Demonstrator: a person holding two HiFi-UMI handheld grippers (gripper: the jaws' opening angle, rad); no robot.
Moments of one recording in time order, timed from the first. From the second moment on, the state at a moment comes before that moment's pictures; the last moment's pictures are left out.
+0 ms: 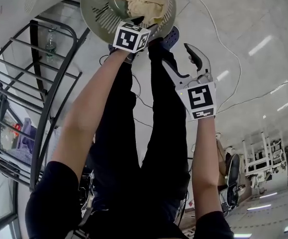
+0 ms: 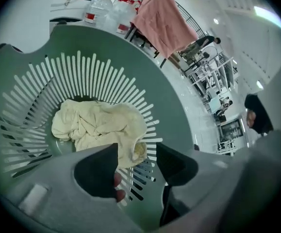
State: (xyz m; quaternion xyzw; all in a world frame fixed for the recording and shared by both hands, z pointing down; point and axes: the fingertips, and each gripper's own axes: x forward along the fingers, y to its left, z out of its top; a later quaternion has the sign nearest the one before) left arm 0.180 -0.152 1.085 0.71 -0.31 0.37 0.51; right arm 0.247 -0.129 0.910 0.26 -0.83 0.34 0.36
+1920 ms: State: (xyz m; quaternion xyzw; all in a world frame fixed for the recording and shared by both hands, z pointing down) left arm 0.105 -0.142 0.419 0.85 -0.36 0.30 0.25; right arm 0.165 -0.194 0.576 0.19 -0.90 0.22 0.33
